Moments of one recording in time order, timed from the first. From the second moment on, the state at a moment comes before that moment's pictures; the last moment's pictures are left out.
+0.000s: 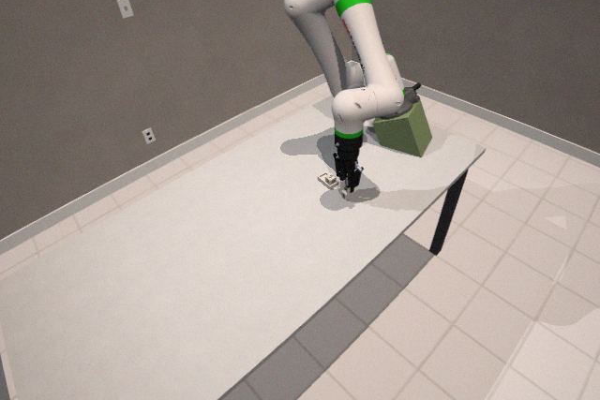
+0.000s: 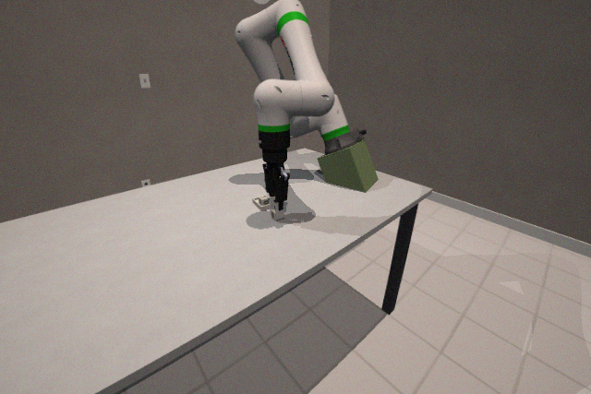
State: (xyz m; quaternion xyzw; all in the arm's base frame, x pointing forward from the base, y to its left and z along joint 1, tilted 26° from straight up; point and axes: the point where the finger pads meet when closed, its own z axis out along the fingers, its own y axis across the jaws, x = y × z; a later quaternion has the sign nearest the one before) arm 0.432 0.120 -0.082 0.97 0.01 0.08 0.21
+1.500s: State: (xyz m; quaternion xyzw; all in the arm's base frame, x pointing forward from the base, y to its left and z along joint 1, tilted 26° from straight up) arm 0.432 0.120 -0.082 0.97 0.01 0.08 0.21
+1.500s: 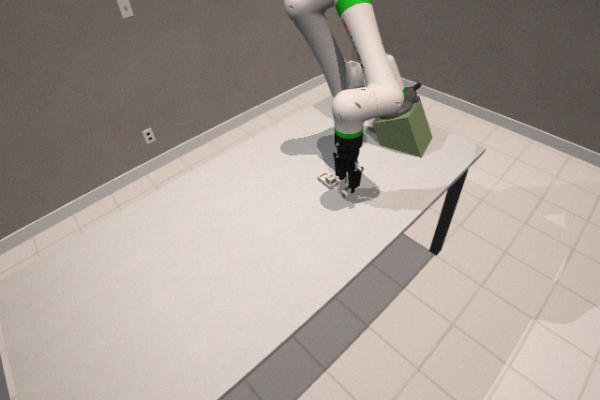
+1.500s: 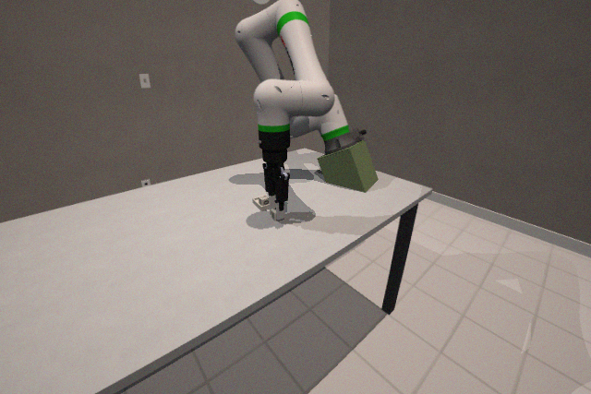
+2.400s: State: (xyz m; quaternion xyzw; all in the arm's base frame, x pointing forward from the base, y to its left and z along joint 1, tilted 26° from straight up) arm 0.428 0.131 -0.057 0.98 0.01 0.08 0.21
